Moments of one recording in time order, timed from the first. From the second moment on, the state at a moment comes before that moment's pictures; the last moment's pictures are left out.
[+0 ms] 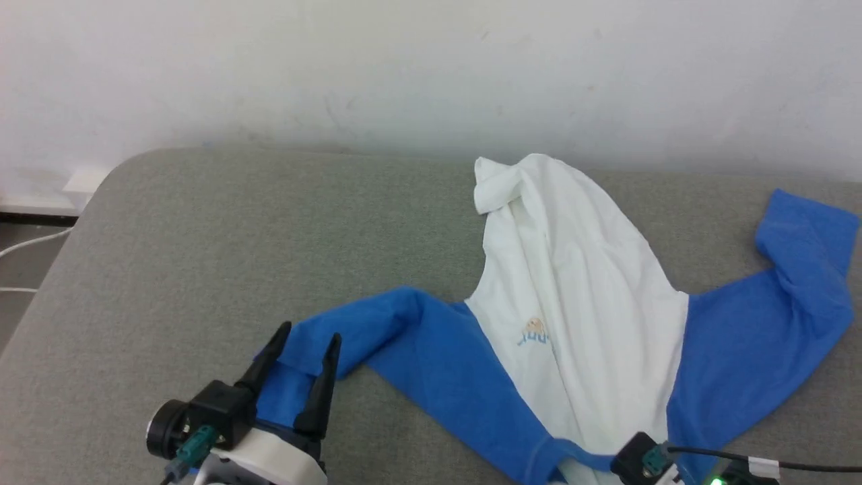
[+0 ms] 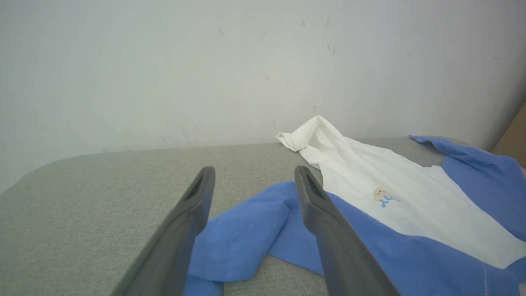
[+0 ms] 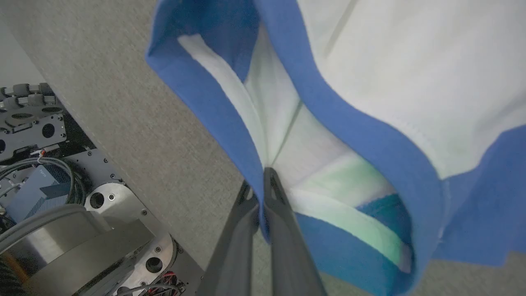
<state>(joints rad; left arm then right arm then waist) -0.02 0.23 -0.22 0.13 -0.25 -0.12 -0.26 0.00 -0.50 0.62 0.04 0.43 0.13 0.59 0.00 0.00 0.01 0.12</state>
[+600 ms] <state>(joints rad) -0.05 0.30 -0.47 0.18 -0.38 -0.12 -0.09 0.08 -0.37 0.17 -0.22 0.51 0.13 0.43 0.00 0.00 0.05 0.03</state>
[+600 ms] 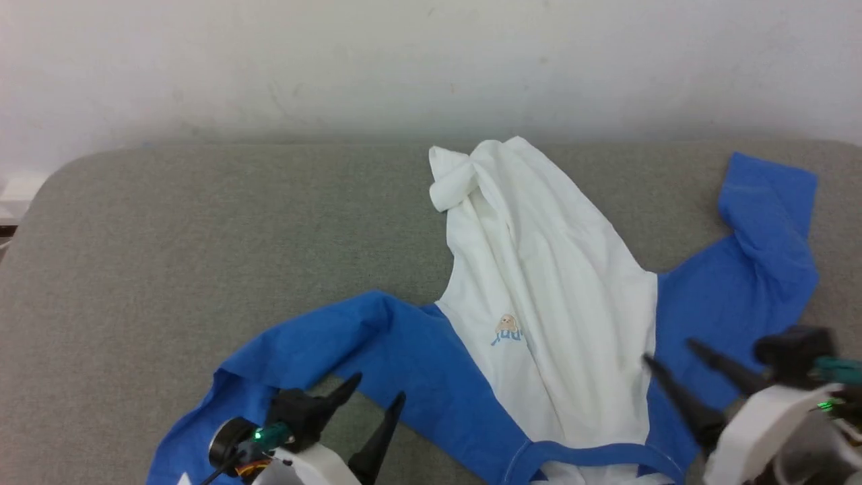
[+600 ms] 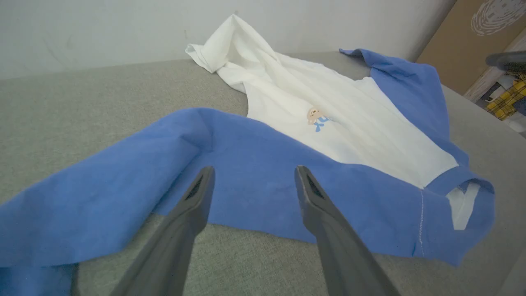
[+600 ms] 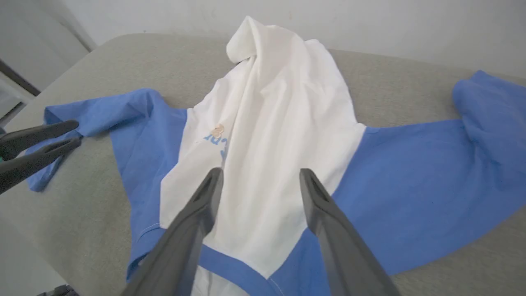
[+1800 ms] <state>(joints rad) -0.16 0.33 -0.52 0.26 -0.40 0.03 0.27 0.12 -0.11 -0.14 -0.02 0.20 0.13 0.32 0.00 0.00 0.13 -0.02</state>
